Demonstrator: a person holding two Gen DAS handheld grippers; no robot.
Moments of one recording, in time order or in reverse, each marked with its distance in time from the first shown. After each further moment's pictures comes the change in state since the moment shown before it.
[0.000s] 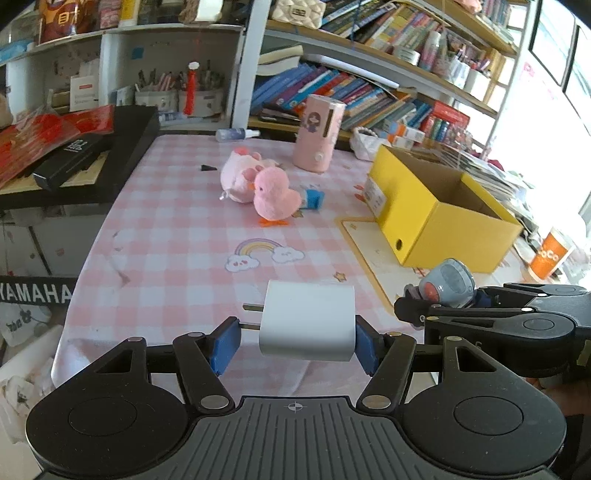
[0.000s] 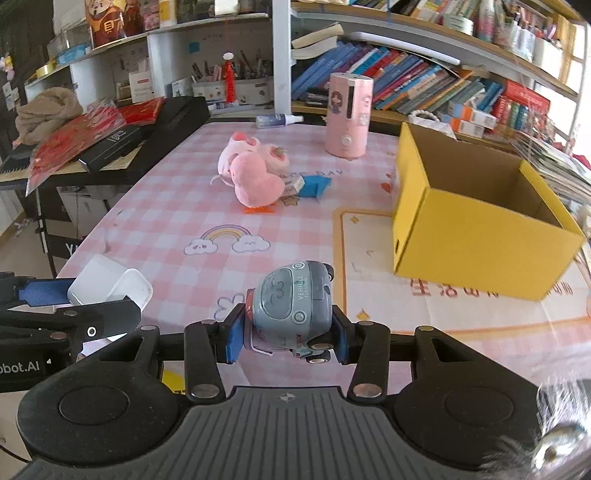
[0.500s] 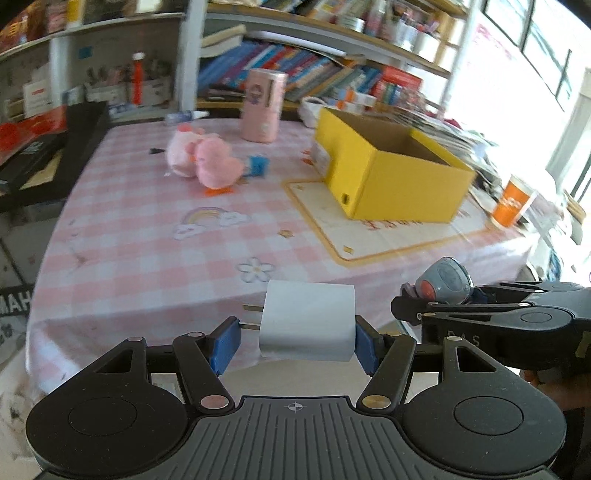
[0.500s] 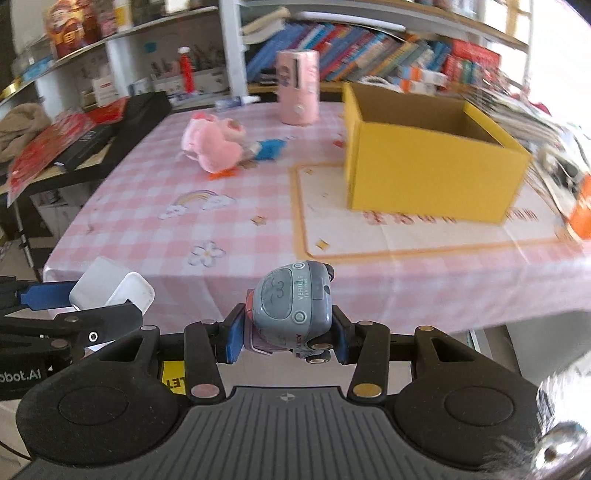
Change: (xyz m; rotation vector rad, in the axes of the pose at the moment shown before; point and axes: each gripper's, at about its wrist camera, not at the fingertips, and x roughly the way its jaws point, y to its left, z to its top) left arm -0.005 -0.035 -0.028 0.122 0.074 -0.104; right arm -0.035 -0.020 -0.052 0.143 0.043 -0.078
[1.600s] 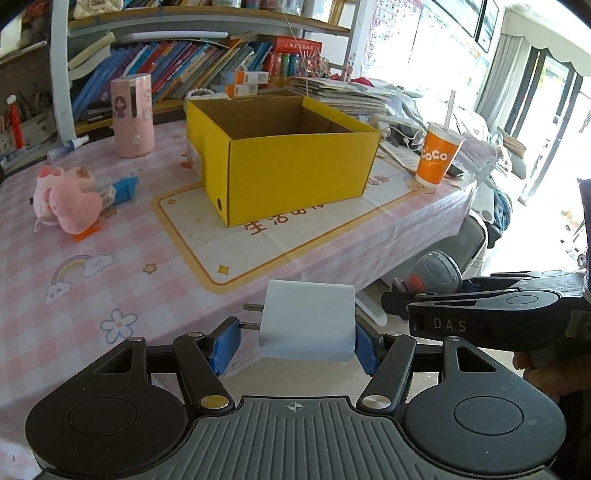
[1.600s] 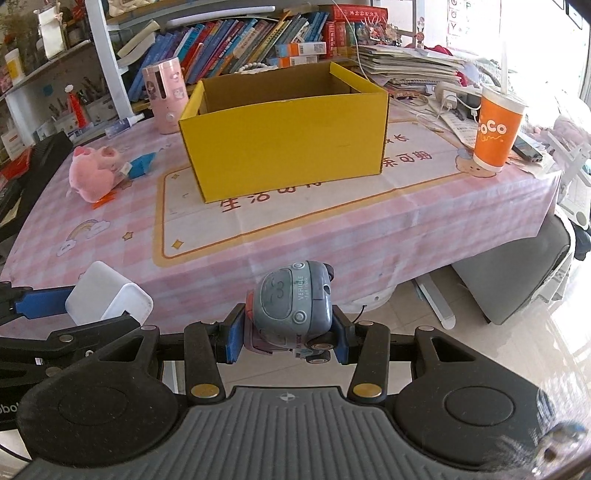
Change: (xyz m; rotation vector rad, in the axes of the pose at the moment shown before) left arm 0.058 -0.094 0.030 0.219 0.063 -0.171; right arm -0.014 -0.107 -0.015 0.237 0.018 -0.165
